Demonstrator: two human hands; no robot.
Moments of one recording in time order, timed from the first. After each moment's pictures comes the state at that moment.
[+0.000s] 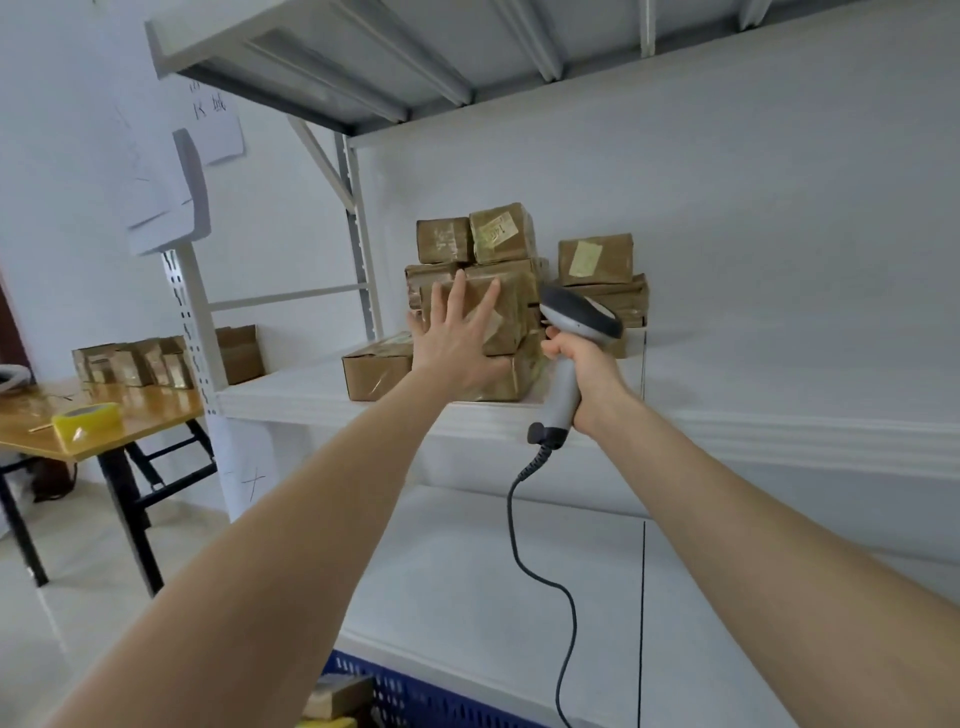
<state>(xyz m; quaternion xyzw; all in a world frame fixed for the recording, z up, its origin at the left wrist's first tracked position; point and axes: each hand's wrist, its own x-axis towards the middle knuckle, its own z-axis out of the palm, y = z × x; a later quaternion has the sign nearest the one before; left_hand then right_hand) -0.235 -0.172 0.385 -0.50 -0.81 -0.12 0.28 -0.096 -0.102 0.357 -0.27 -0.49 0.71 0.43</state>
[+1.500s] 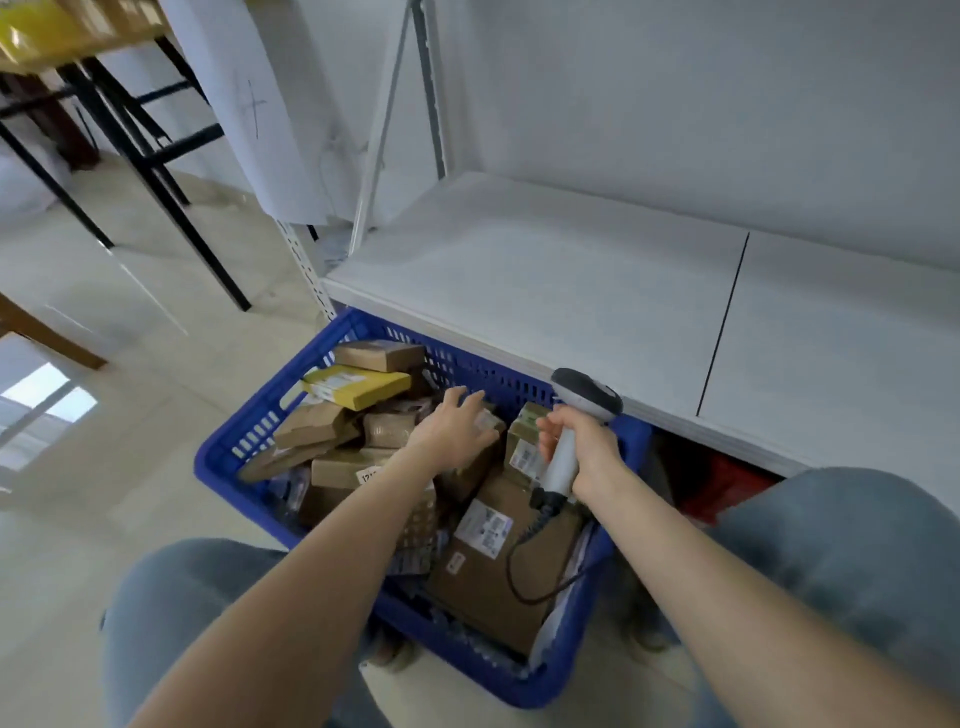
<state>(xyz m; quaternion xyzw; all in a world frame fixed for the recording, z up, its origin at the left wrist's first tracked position) -0.259 -0.322 -0.066 -0.41 -0.88 -0.06 -0.22 -0.111 -0.228 -0.027 -0.52 -0.31 0.78 0.15</state>
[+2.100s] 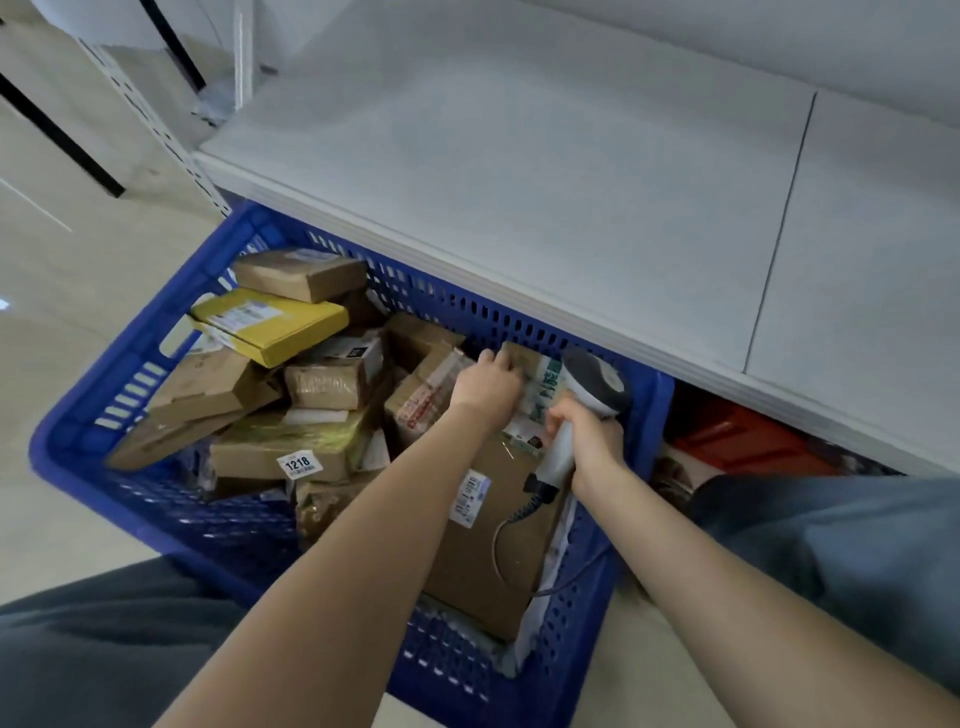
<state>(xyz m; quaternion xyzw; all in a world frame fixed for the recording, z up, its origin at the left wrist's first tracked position) -0.265 -0.222 -0.188 -0.55 -0.81 0.11 -0.19 -0.145 -0.188 -0.145 -0.68 -0.30 0.66 0.12</state>
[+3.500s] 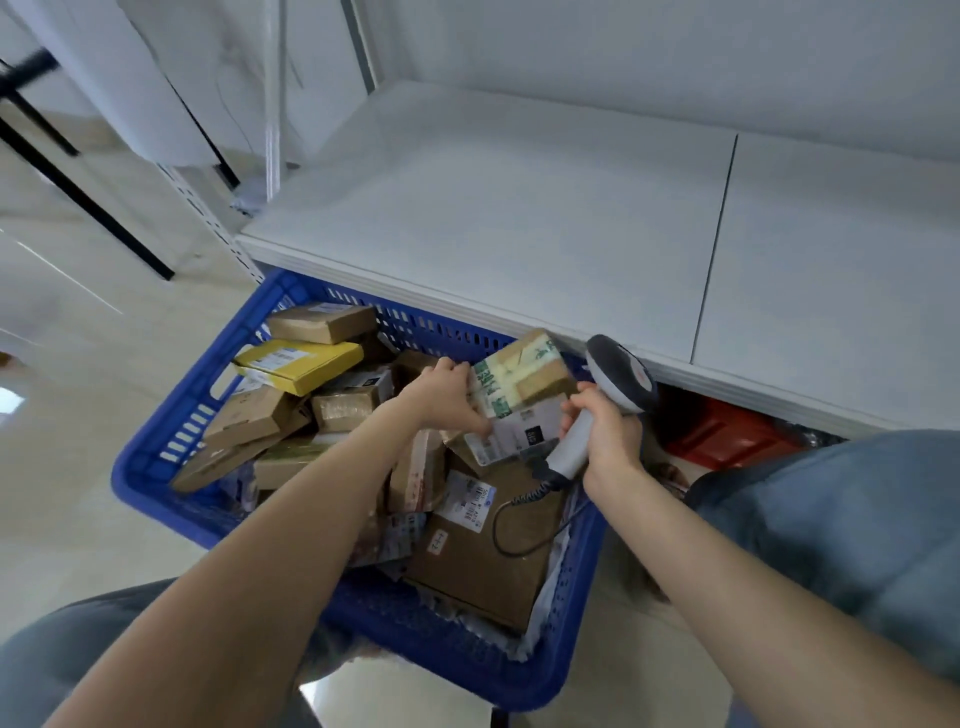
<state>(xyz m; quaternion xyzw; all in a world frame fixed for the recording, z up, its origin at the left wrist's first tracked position) -0.285 -0.265 -0.107 -0.48 -0.82 0.04 -0.30 -0.098 -0.204 -0.090 -0.58 -0.24 0.72 0.29</state>
